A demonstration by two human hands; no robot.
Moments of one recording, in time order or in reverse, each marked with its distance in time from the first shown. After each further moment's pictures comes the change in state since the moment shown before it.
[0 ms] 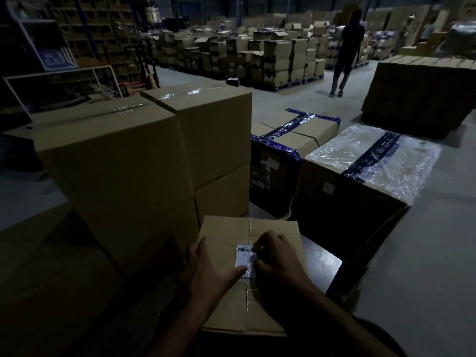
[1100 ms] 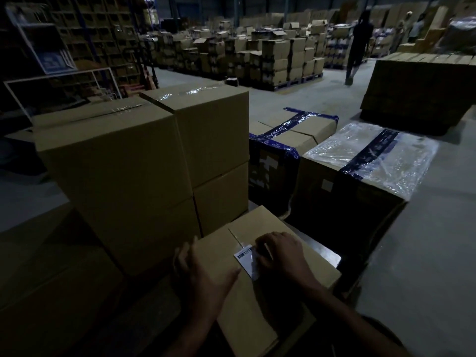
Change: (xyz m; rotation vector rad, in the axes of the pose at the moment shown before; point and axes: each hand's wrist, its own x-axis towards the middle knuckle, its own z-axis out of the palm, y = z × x) left_hand -0.032 0.000 0.005 -0.216 0.215 -0.007; right_hand -0.012 -0.006 -0.013 -0.239 0.049 -0.062
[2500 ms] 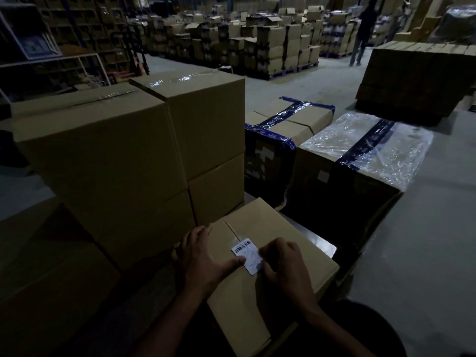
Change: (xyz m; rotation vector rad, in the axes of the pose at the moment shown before) left_hand 0.045 -0.016 0.011 0.274 -0.173 0.197; right_hand -0.044 -0.022 -0.004 0.311 0.096 0.235
